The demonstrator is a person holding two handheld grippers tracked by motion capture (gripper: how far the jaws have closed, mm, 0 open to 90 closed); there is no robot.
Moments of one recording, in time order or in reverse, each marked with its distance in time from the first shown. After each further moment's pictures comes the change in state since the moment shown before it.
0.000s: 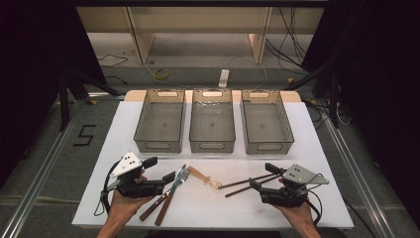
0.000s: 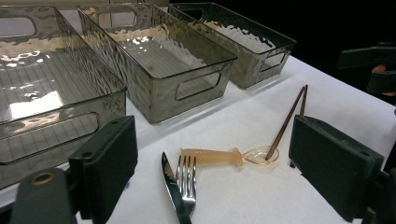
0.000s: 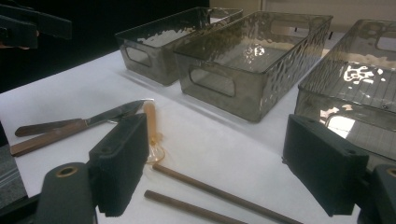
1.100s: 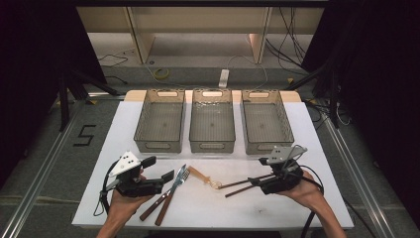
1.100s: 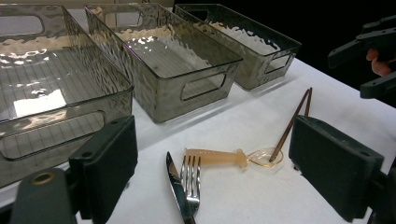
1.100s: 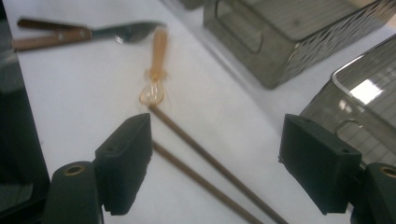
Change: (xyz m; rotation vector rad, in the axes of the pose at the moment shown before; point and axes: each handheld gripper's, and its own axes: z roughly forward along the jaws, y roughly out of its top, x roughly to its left) left arm 0.003 0.000 -0.001 -0.004 0.014 -0.016; right arm -0.018 0.048 0.025 0.403 0.136 -0.256
